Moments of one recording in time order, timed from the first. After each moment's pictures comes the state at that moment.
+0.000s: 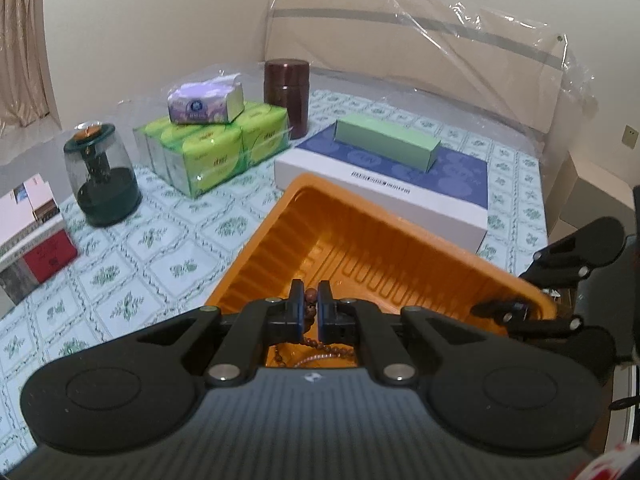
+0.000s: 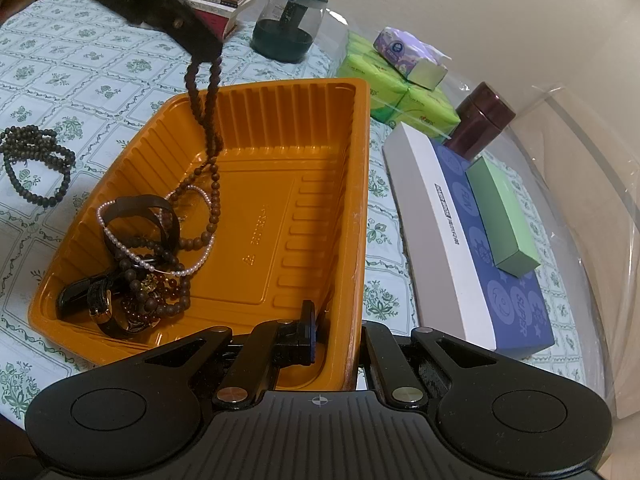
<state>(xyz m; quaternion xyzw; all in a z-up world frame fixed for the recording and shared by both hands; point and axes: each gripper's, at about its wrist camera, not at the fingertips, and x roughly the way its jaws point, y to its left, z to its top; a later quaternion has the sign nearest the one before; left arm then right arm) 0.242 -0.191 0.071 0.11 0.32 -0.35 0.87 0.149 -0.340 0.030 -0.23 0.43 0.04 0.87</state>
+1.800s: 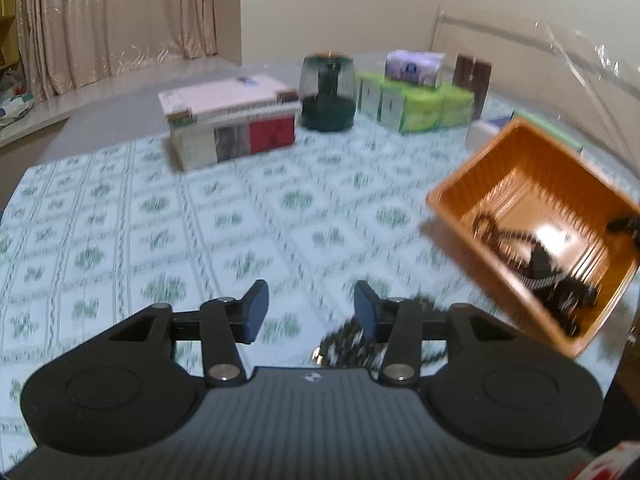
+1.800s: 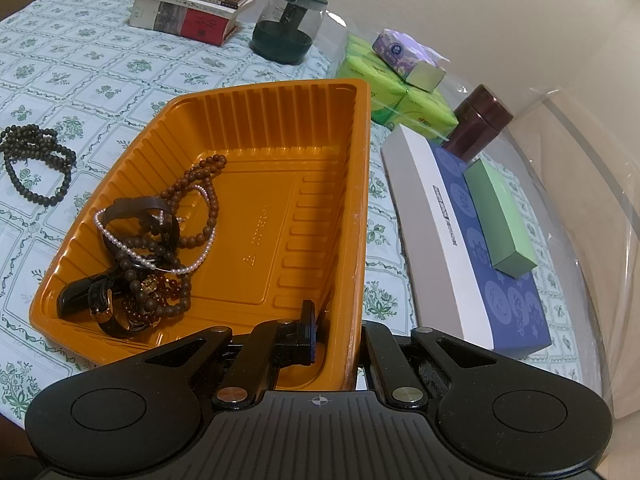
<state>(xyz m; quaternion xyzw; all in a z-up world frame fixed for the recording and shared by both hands) 0.169 0.045 0.024 0.04 0.34 -0.14 0.93 0.146 -0.343 0.032 -0.23 0.43 0.04 0.87</state>
